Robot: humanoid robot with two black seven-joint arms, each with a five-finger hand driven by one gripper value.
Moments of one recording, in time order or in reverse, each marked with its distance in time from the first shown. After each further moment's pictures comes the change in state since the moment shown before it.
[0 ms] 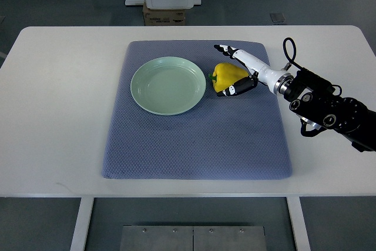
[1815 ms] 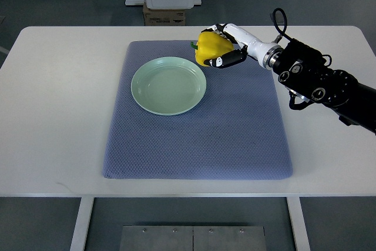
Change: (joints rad) left arm 0.000 0.000 0.000 0.000 0.000 0.000 0.000; right arm 0.148 0.093 -0.009 -0.083 0.052 0.076 -0.100
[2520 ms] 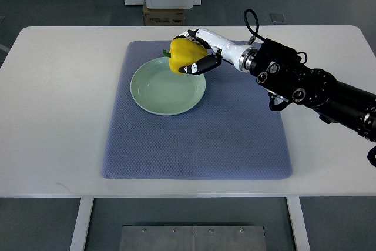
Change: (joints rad) left arm 0.000 0.000 0.000 0.000 0.000 0.000 0.000; right arm 0.021 0.063 -0.004 0.039 -0.003 0.033 -0.018
